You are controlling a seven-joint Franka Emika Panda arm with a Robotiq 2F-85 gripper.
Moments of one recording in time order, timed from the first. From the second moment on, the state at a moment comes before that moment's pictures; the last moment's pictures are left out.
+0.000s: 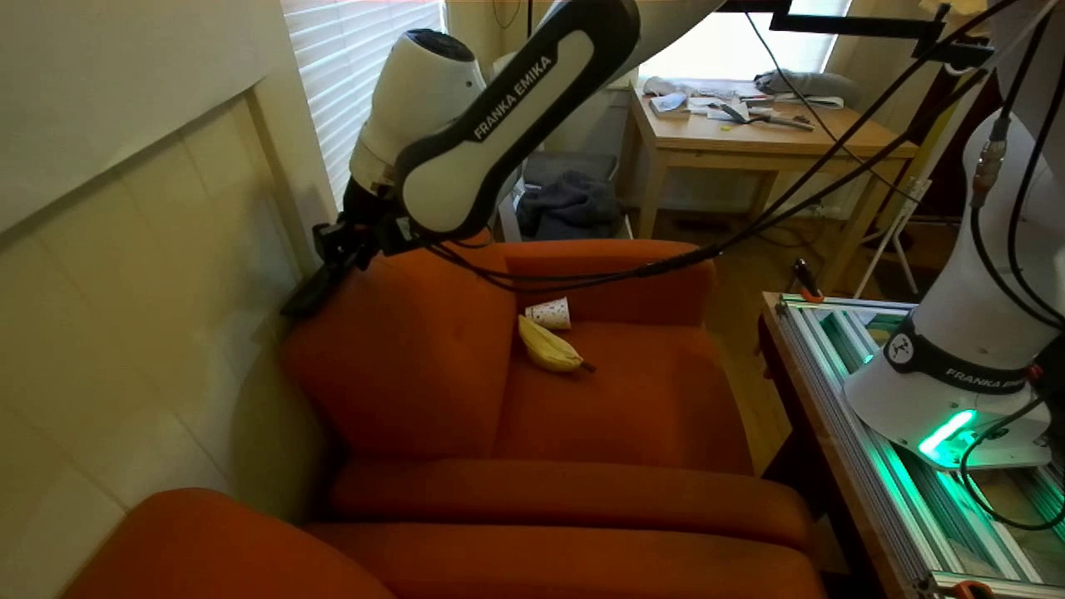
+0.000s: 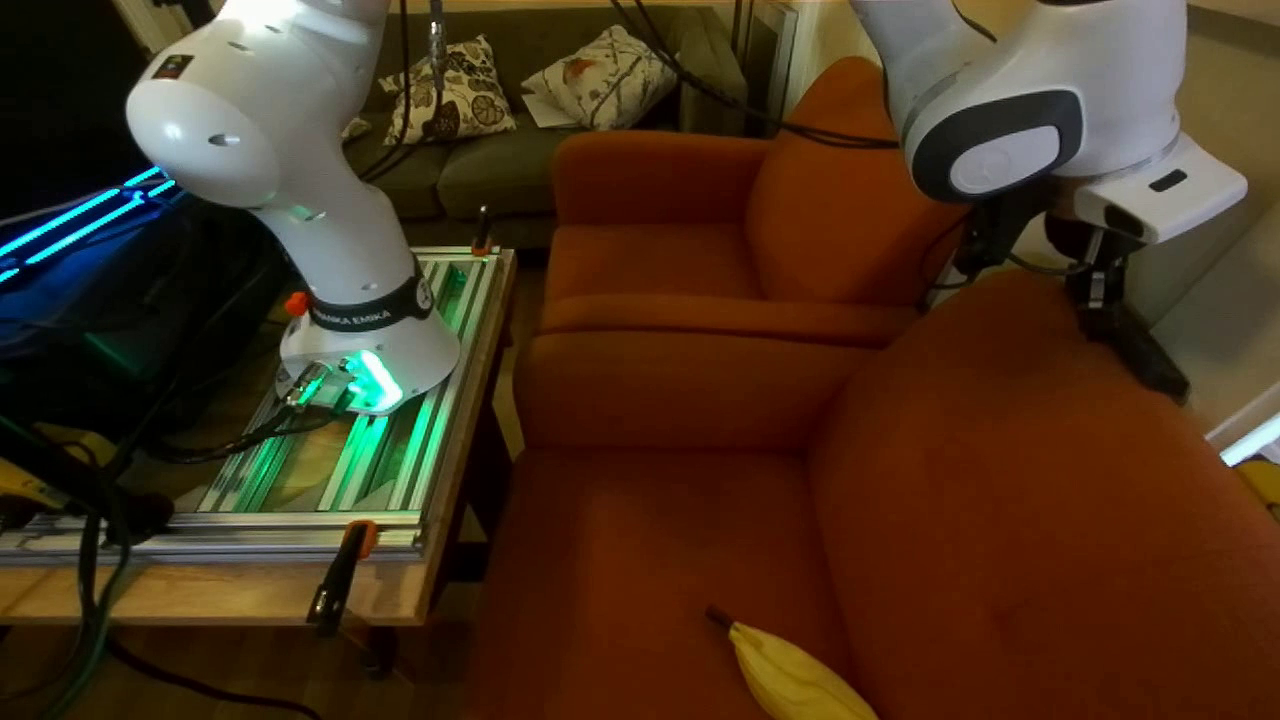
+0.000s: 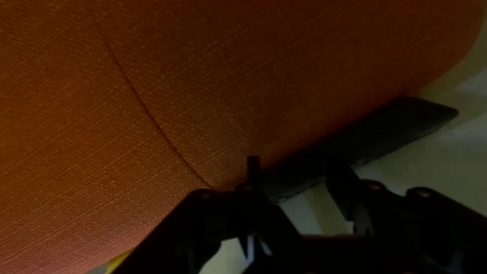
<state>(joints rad) 0.01 0.67 -0.10 -1.71 0.12 2.95 0.41</state>
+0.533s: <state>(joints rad) 0.00 0.67 -0.09 -1.70 0.13 2.99 0.38</state>
